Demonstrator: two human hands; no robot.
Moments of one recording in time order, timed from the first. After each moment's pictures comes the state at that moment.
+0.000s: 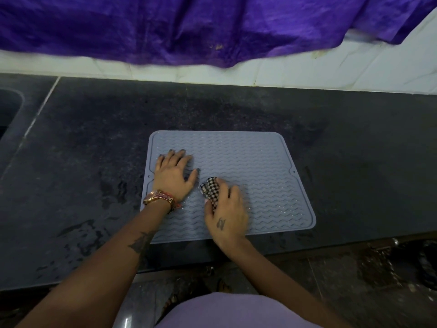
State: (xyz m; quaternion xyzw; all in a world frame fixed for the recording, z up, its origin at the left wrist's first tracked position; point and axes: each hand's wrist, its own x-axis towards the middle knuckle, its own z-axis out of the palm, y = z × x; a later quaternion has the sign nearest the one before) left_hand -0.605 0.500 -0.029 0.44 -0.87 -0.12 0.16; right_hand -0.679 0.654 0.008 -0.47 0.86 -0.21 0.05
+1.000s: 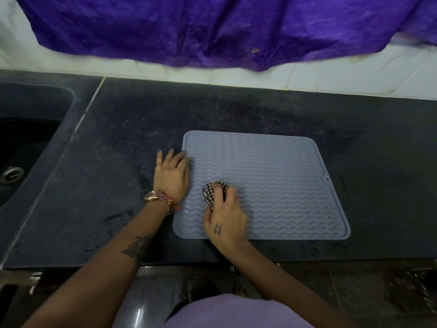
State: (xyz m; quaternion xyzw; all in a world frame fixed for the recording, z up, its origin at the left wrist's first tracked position) left_hand -0.534 0.481 -0.023 0.45 -0.87 -0.07 0.17; right_hand -0.626 0.633 0.006 -0.55 0.81 -0.18 0.08
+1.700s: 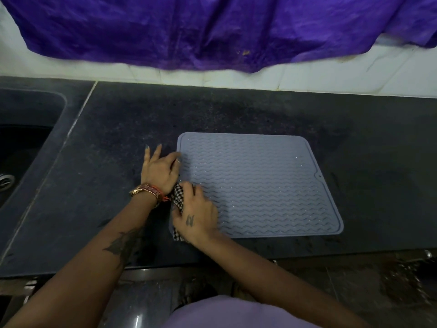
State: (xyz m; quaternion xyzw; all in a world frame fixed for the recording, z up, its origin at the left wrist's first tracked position) left_hand -0.525 0.459 -0.010 0.48 -0.85 -0.14 0.16; right_hand -0.591 0.604 0.014 -0.58 0.77 -0.23 0.16
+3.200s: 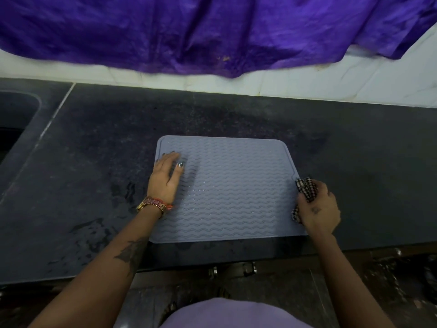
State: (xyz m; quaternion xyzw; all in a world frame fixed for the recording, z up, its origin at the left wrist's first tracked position) left_hand -0.574 0.504 -0.018 0.44 -0.75 -0.36 0.35; right_hand -0.837 0.722 0.024 -0.26 0.93 -0.26 0.00
